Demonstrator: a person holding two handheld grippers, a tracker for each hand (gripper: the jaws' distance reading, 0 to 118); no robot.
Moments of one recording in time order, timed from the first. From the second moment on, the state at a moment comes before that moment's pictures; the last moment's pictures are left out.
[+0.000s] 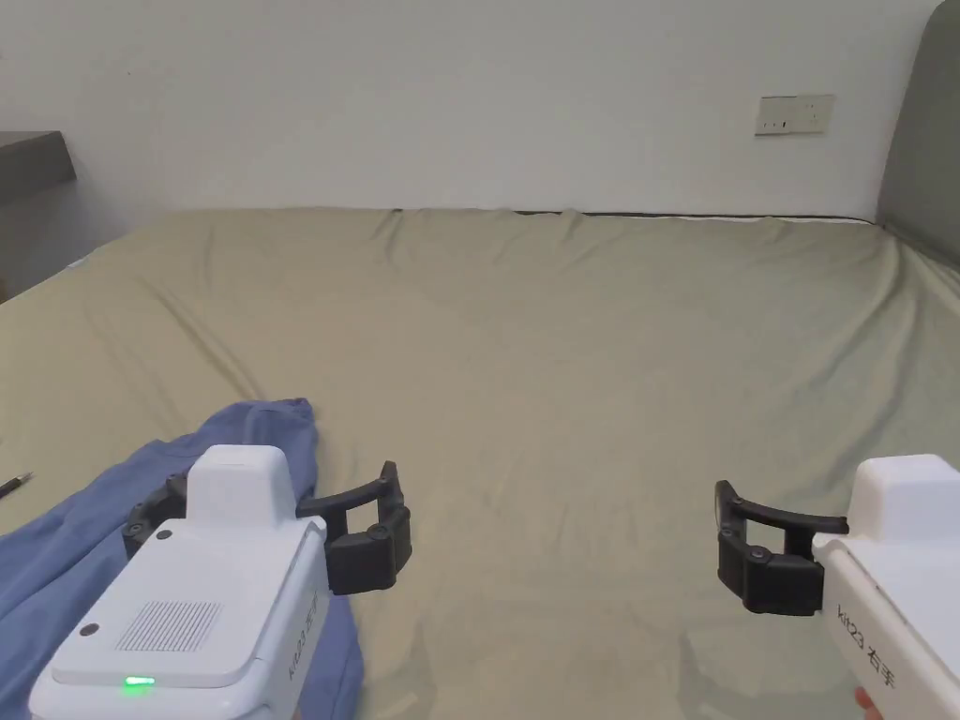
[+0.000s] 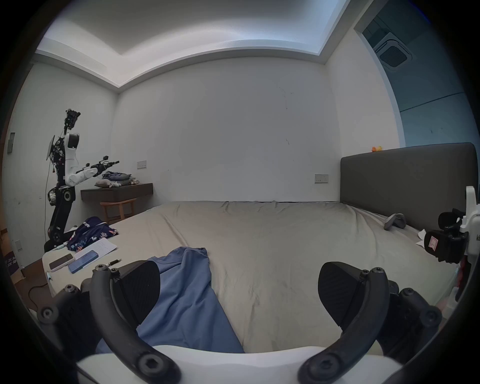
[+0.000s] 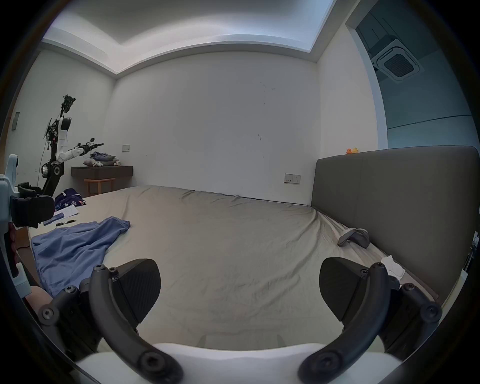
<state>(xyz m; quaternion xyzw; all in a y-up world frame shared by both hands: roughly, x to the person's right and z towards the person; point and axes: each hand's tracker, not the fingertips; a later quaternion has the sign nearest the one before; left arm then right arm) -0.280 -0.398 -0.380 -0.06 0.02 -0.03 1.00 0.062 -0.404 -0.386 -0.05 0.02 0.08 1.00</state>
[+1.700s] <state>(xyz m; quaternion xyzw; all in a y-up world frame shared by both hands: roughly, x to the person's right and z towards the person) -0.289 -0.374 -0.367 0.01 0.00 0.02 1.00 0.088 -0.379 -0.374 -0.01 -0.01 0.02 1.00</state>
